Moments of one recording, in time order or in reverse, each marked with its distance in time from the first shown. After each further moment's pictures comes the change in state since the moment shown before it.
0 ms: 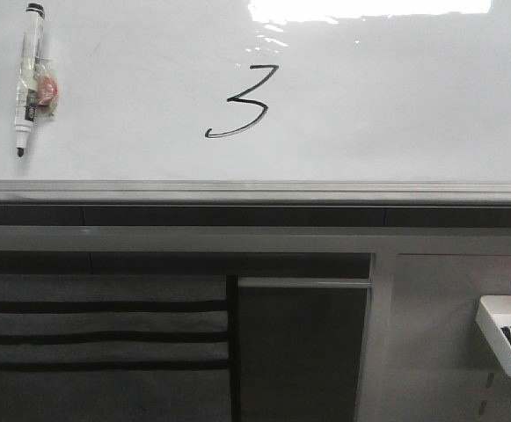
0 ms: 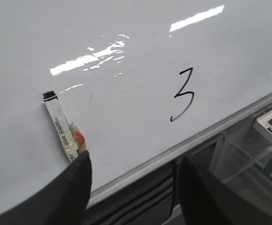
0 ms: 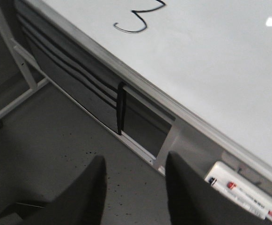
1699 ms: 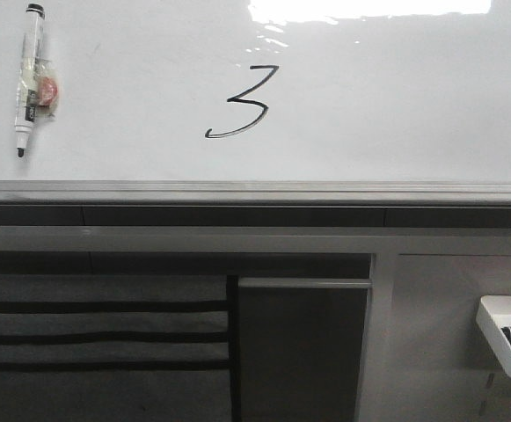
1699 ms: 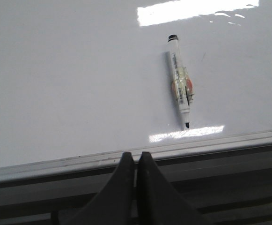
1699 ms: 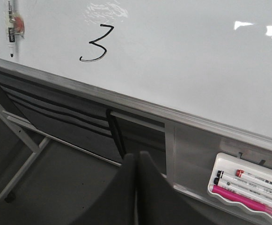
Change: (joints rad) left arm 0.097 -0.793 0.865 0.294 -0.559 -0.310; right arm 0.000 -0.222 0.144 -0.104 -0.087 0.341
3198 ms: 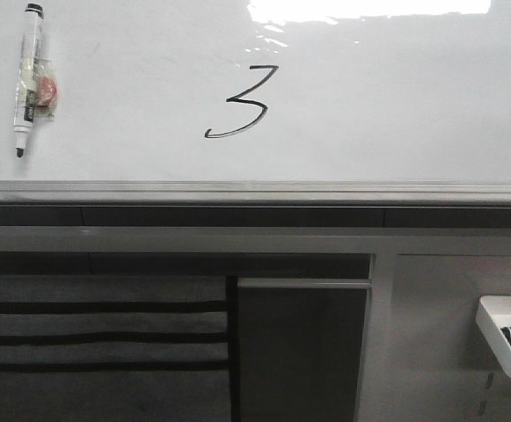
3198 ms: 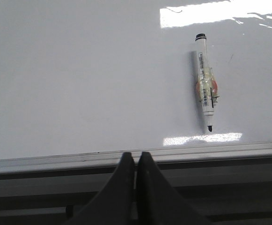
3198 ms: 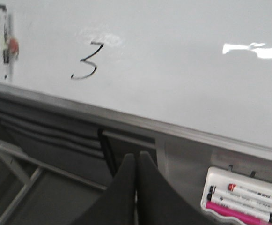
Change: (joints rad) left arm 0.060 0.000 0.014 0.259 -0.024 -0.289; right arm -0.088 -0.177 0.156 0.003 -0.132 0.002
